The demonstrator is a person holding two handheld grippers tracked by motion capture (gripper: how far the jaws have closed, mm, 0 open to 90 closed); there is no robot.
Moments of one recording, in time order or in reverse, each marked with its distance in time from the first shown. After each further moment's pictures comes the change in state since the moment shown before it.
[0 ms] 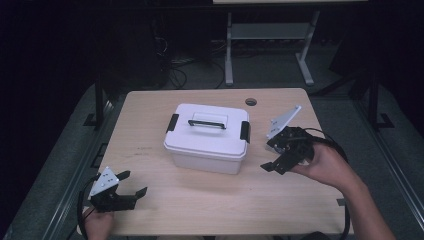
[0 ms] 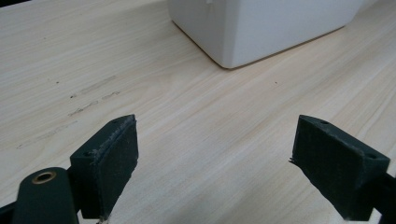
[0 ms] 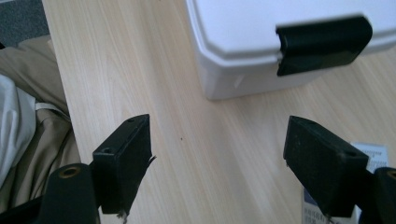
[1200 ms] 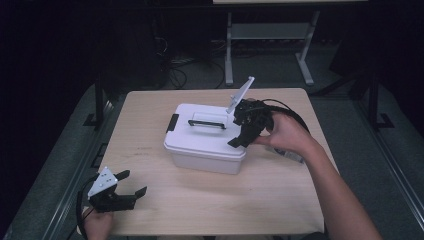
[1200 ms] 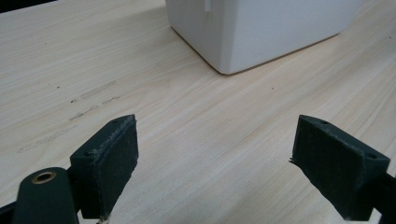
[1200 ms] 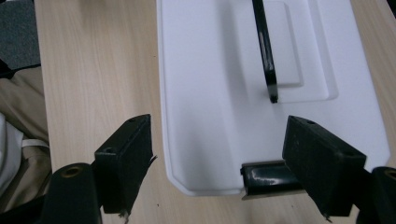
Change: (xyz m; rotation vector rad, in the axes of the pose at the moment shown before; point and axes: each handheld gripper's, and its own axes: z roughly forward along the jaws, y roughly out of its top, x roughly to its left) left arm 0.000 0.001 -0.002 -0.019 -0.005 -0.004; right arm -0.025 0.097 0.026 0.012 0.038 -0.106
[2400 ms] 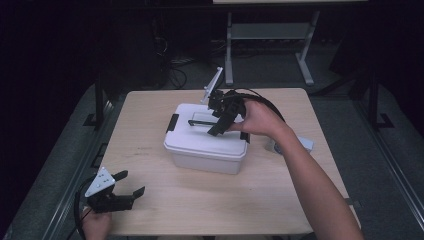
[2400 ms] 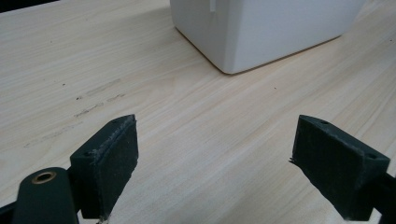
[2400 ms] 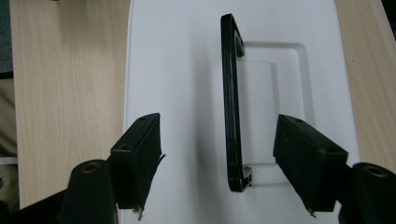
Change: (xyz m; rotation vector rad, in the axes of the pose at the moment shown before) left arm 0.003 -0.002 -0.004 -0.005 0.003 -0.011; right arm -0.023 0.056 0.035 0.040 0.017 -0.055
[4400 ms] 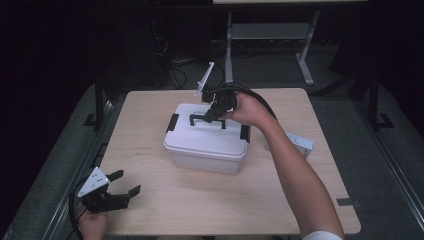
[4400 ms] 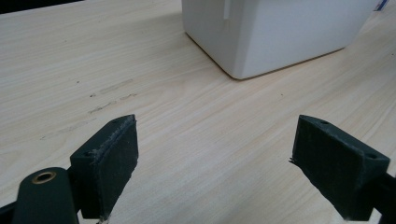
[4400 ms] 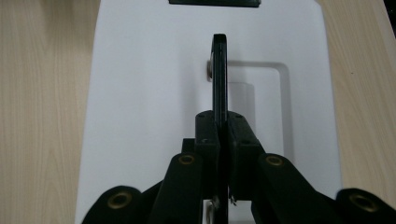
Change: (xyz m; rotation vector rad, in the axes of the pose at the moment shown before) left arm 0.009 -0.004 -0.008 -0.029 0.009 -0.038; right arm -0.029 0.016 0.020 0.007 0.033 -0.019
